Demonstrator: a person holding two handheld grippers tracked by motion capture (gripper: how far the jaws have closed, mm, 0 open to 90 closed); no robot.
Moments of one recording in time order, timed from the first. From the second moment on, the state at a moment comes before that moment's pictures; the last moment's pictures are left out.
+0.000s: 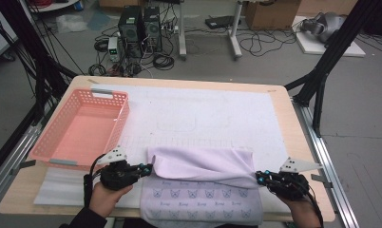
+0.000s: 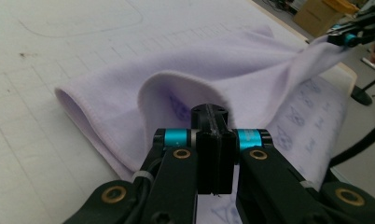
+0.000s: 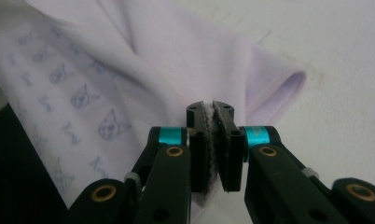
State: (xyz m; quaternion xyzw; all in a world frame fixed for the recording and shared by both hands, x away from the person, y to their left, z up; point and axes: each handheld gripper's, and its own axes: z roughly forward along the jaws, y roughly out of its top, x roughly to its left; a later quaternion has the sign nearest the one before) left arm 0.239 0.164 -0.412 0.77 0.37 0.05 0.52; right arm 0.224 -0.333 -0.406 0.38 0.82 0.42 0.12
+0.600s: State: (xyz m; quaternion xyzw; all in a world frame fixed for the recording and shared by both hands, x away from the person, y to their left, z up) left arm 0.295 0.147 -0.409 0.74 0.41 0.09 0.53; right arm 0.255 -0.343 -0.394 0.44 0.76 0.45 0.18
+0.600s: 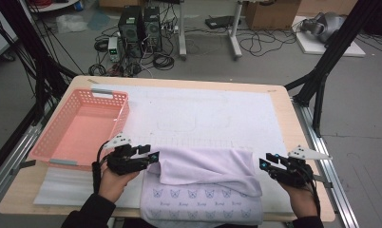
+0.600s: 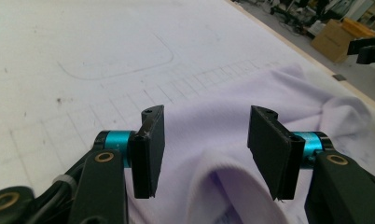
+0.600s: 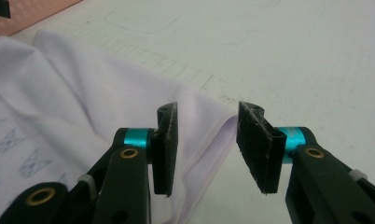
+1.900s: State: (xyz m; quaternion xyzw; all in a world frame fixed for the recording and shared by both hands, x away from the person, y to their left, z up) left arm 0.327 0.144 -0.451 0.77 0.45 0.15 0.42; right arm 0.313 -0.303 -0.444 0.42 0.82 0.37 0.15
